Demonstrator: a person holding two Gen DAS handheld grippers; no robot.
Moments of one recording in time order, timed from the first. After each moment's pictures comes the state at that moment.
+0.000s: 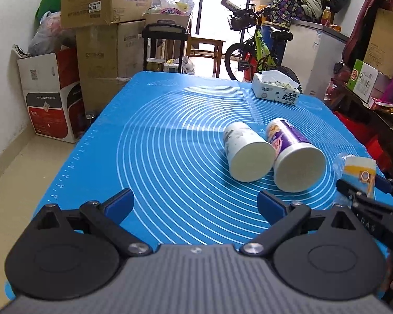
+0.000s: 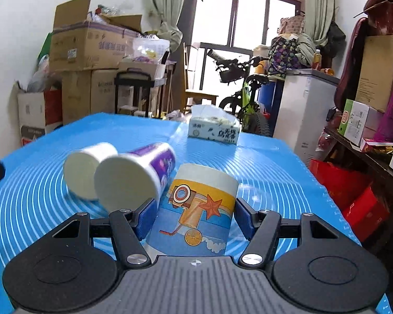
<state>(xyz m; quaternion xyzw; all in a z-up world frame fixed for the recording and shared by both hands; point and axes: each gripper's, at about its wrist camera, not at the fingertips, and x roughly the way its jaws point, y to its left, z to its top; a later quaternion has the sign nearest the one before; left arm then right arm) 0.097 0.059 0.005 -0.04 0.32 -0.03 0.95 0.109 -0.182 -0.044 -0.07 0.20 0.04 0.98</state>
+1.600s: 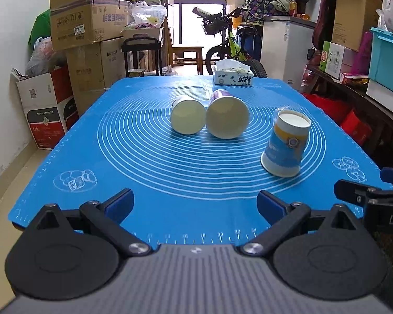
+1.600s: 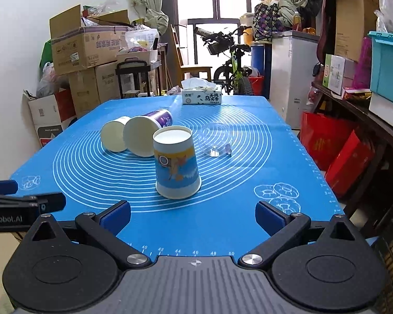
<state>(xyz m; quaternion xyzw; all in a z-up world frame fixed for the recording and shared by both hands) -0.027 -0.028 -0.004 0.01 0.29 -0.04 0.95 -0.057 -0.230 -0.012 0.02 0.28 0.04 0.96</state>
